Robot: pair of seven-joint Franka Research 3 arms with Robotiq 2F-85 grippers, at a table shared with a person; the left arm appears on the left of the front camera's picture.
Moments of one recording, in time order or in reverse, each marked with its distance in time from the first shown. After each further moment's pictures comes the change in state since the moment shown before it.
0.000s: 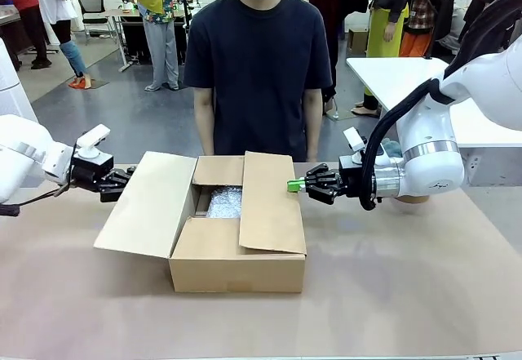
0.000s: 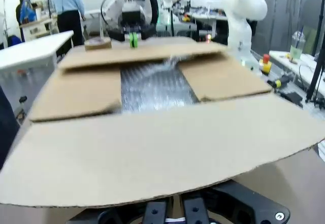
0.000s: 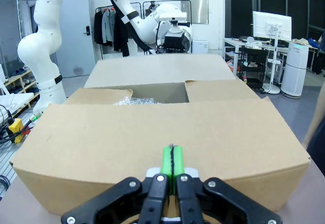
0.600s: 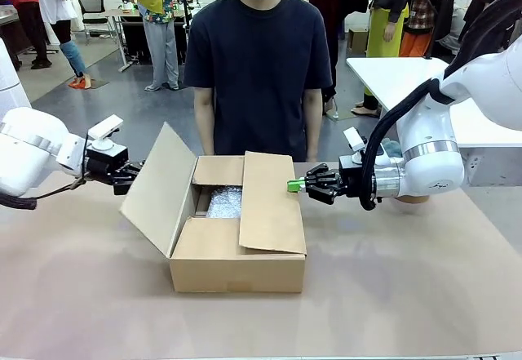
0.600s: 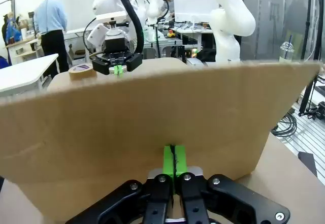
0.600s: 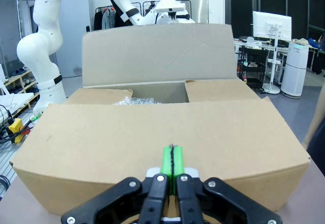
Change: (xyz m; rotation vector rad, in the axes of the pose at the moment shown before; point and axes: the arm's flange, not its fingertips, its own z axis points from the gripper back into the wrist) left arm 0.030 0.006 -0.046 -0.090 -0.044 -0.035; right arm 0.000 0.000 0.000 0.000 0.000 0.000
